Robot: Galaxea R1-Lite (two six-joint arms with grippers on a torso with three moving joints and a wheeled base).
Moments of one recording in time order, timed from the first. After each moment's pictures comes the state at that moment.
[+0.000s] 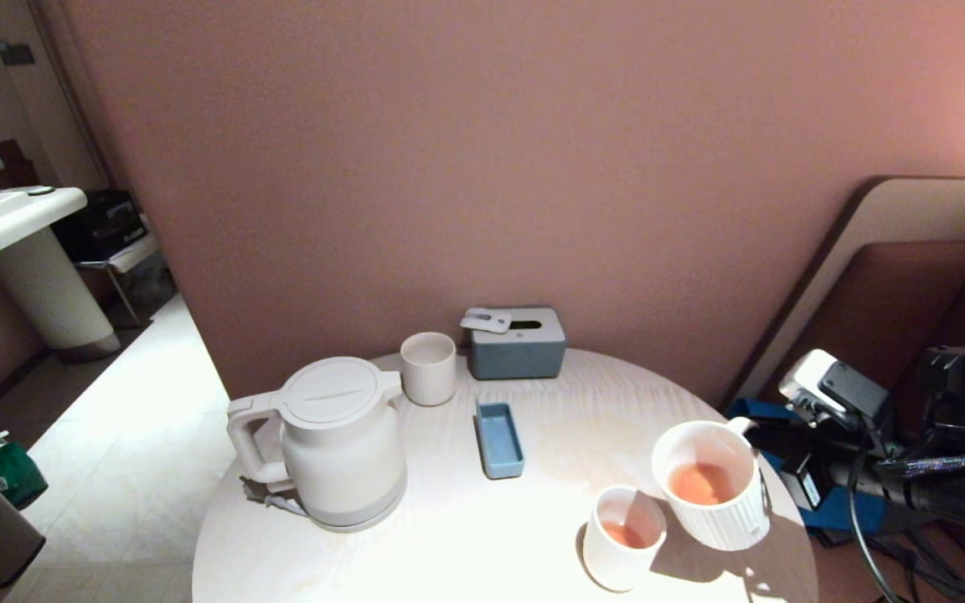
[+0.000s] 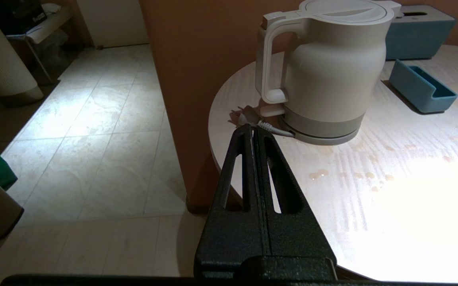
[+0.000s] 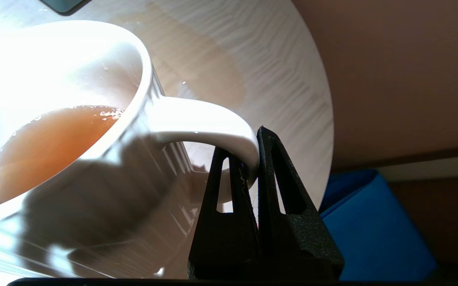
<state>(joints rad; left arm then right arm) 0.00 0.00 0.00 -0.02 0.00 0.01 0.02 1.61 -0.45 -0.68 0.35 -0.60</state>
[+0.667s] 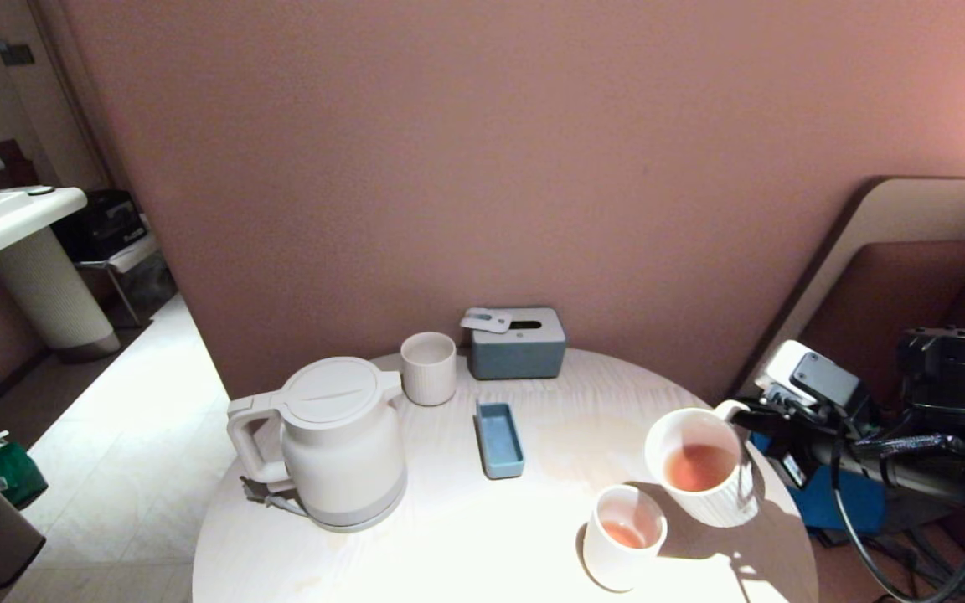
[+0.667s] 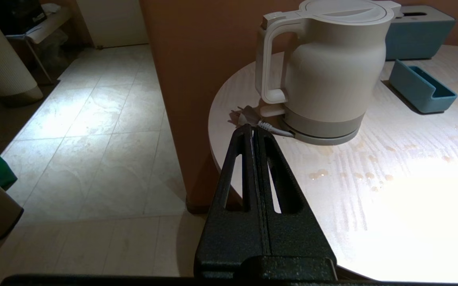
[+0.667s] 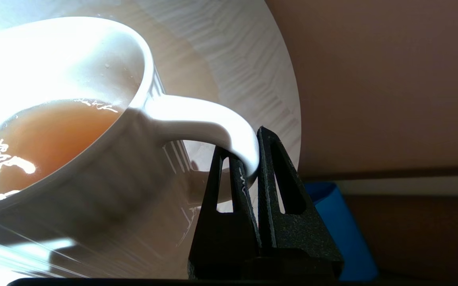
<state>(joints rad) 0.00 0.00 0.00 -0.02 0.00 0.01 0.05 1.64 -0.51 -0.68 0.27 -0.73</state>
